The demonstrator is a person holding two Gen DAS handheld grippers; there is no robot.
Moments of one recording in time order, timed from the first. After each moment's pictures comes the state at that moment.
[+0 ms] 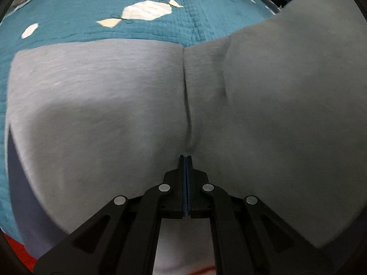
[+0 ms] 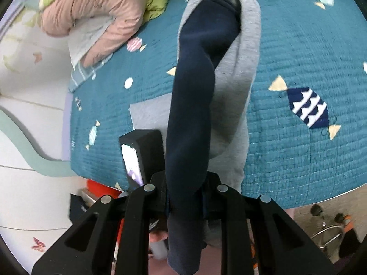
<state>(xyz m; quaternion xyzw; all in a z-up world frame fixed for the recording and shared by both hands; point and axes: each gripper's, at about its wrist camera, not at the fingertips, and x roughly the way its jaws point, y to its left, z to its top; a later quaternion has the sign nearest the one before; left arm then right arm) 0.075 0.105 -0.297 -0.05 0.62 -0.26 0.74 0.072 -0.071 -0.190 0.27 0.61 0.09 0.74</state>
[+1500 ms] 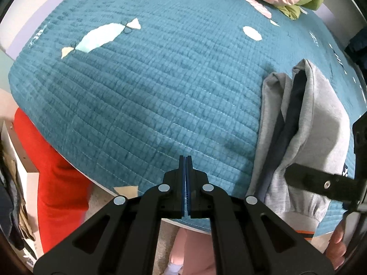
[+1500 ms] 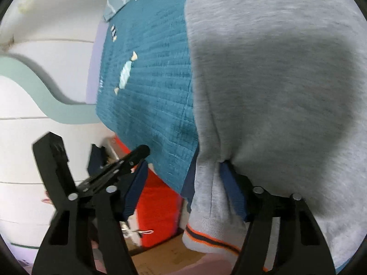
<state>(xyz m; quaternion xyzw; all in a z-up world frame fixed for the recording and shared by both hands) 0.082 0.342 -0.259 -0.09 0.63 0.06 0.77 0.142 0.080 -0.317 0.28 0.66 0.32 0.62</state>
